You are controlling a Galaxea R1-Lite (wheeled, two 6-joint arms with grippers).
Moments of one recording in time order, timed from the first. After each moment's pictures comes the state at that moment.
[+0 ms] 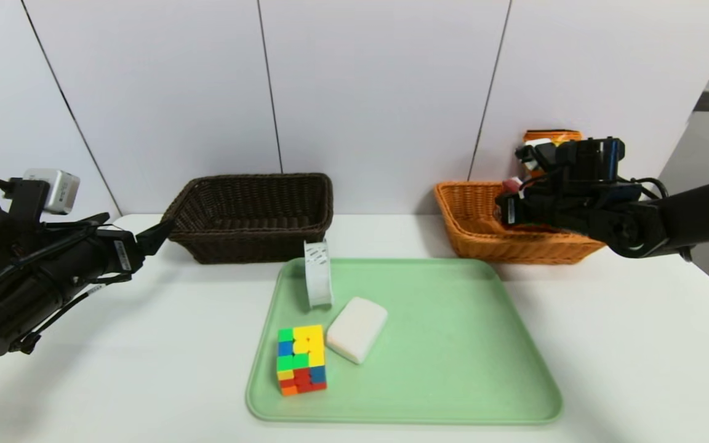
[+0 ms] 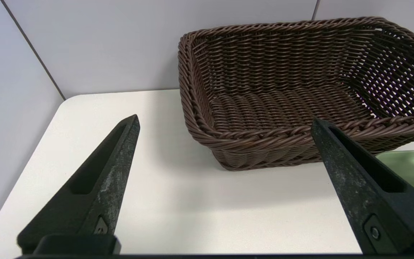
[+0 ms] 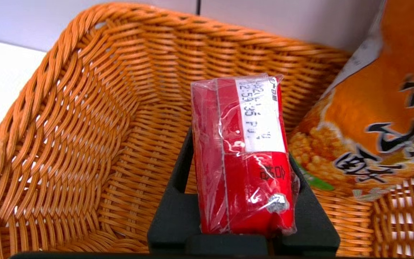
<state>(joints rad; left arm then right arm) 0.04 1.60 -0.44 -1.13 -0.11 0.02 0.13 2.05 -1.26 -0.44 0.00 -0.13</state>
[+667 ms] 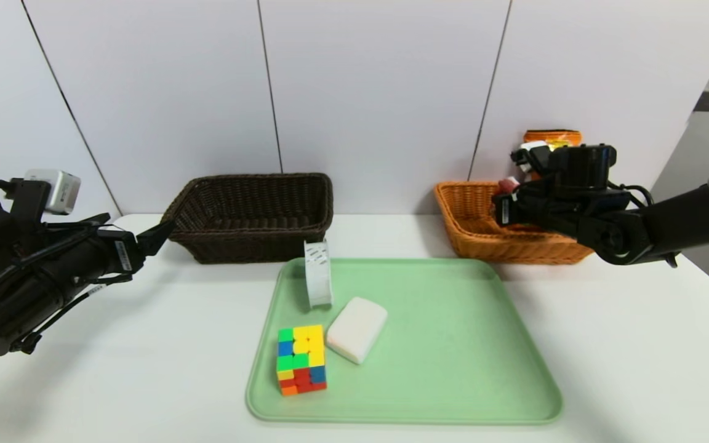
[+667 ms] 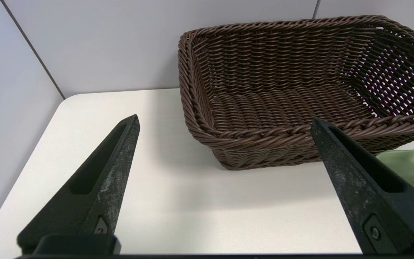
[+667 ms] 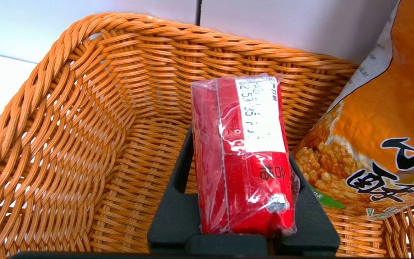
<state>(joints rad) 0.04 1.60 -0.44 -1.13 -0.11 0.02 0.13 2.10 -1.25 -0.54 -0.02 -0.13</state>
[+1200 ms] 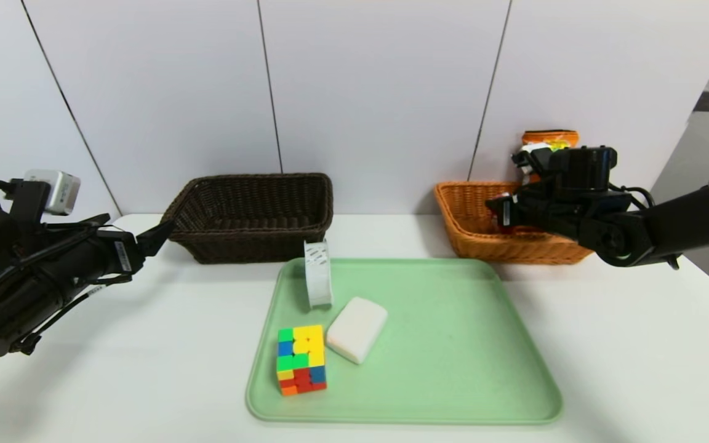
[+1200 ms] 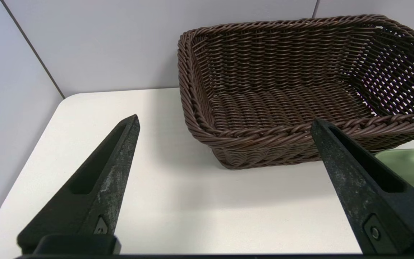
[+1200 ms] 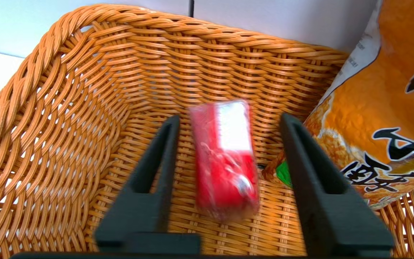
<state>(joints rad) 0.04 1.60 -0.44 -1.13 -0.11 0.02 0.13 2.09 -1.24 -0.55 -0.04 -0.13</state>
